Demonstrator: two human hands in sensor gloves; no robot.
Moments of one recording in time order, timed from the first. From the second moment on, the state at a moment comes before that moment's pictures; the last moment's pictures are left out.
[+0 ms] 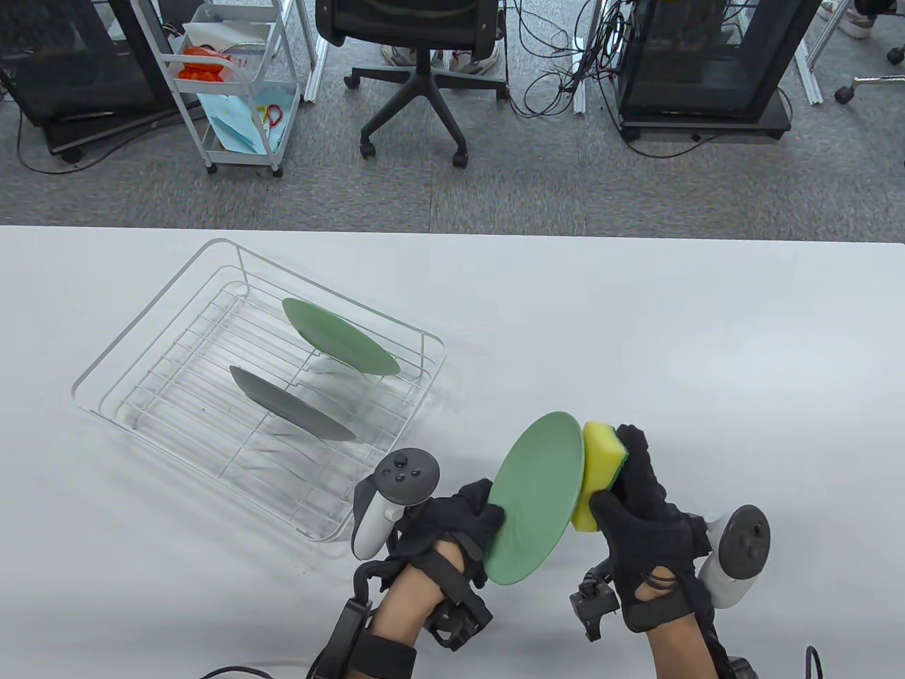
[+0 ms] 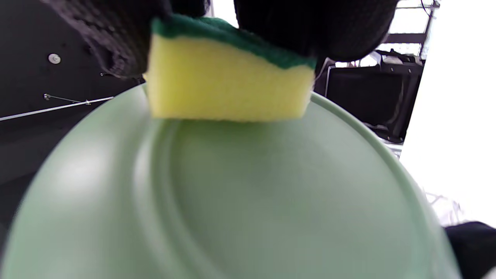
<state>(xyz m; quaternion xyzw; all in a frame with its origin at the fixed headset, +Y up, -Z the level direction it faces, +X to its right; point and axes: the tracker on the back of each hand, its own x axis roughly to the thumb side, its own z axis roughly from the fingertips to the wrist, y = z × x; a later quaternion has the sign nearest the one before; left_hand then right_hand) -0.061 -0.740 -0.211 -0.34 -0.10 0.52 0.77 0.201 -0.685 -0.174 0.12 -0.11 0.69 0.71</state>
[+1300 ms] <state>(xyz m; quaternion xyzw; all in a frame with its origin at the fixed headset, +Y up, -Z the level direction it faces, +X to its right) -0.114 -0.726 -0.221 -0.20 -0.01 0.60 0.77 0.169 -0.719 -0.183 0.14 0.15 0.50 0.84</state>
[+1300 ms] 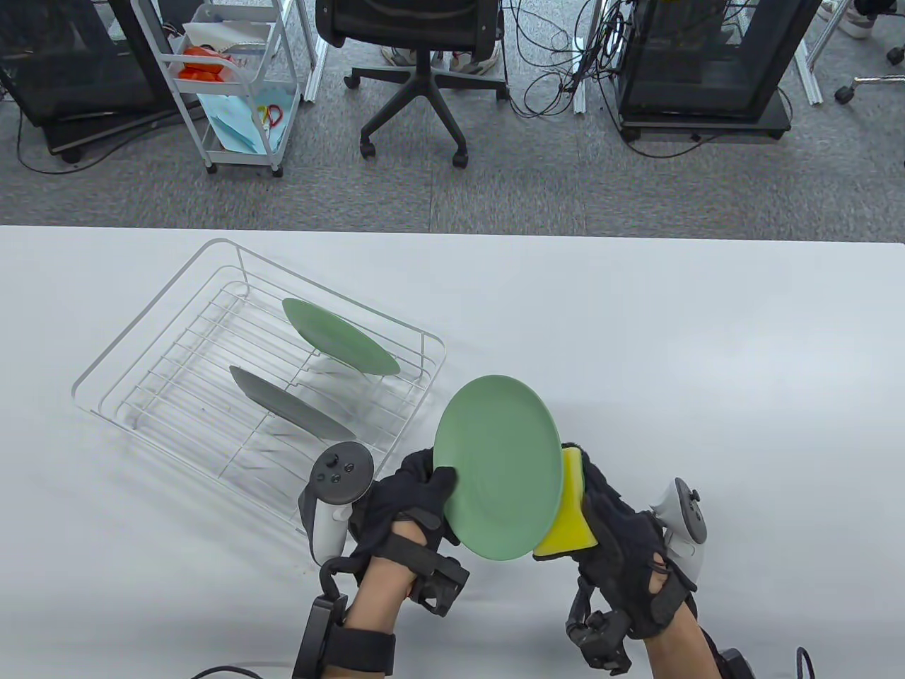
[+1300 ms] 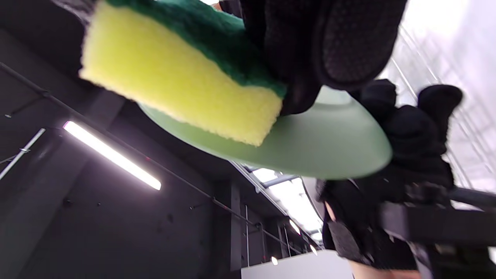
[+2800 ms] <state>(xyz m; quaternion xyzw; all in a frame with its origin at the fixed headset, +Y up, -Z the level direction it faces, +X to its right) -0.071 -0.736 -0.214 -0.28 -0.08 0.71 0.64 0.165 -0.717 -0.189 0.12 0.05 0.80 0.59</state>
